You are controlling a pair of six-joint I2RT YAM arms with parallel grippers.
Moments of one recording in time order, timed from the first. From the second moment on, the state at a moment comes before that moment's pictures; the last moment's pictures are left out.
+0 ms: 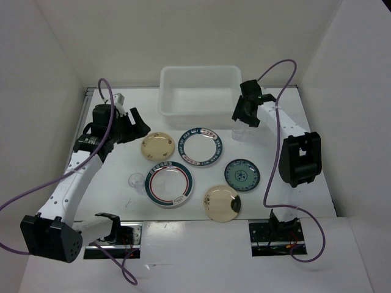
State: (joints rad) left arm -0.15 1.14 1.07 -0.53 0.12 -0.47; right arm 0.23 1.86 1.56 -0.69 0.22 0.57
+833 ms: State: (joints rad) left arm -0.15 1.11 1.04 -0.46 0.10 -0.45; right arm 0.23 1.87 1.38 -0.61 0.25 0.65
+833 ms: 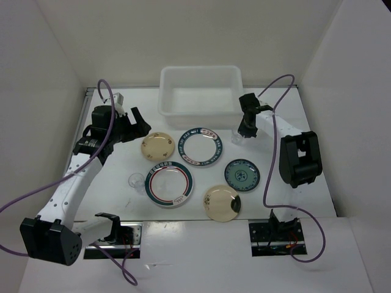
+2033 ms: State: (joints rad) left arm -0.13 1.09 1.00 -0.46 0.09 -0.43; right arm 0.23 2.56 2.63 -0.96 0.03 0.51
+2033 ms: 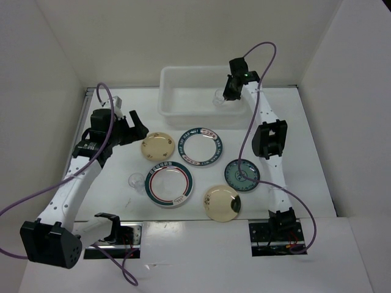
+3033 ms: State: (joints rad) left arm -0.13 1.12 0.99 -0.45 0.06 -0.42; right arm 0.28 2.53 2.64 -0.99 0.15 0.45
